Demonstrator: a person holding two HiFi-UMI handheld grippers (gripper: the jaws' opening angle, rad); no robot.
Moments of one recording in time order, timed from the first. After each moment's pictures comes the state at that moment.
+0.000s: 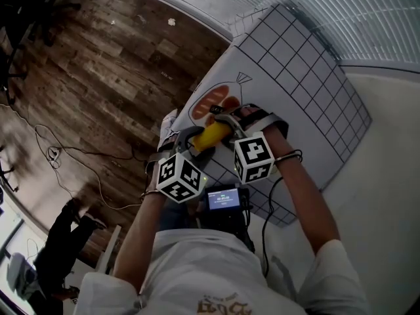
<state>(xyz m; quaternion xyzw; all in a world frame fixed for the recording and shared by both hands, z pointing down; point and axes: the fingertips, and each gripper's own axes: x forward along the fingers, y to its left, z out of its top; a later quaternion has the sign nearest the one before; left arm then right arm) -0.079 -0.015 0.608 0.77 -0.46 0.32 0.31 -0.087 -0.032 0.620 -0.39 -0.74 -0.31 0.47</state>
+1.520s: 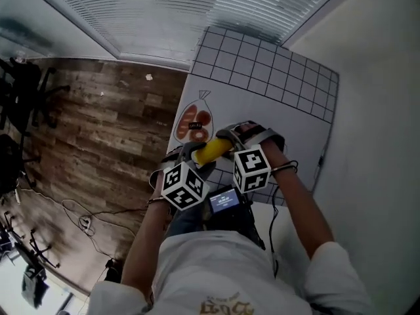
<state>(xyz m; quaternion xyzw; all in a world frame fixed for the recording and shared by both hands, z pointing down) -0.037 -0.024 0.531 0.84 -0.33 0.40 0.18 -0.036 -0.043 0.545 -0.20 -0.80 -0.26 0.50</state>
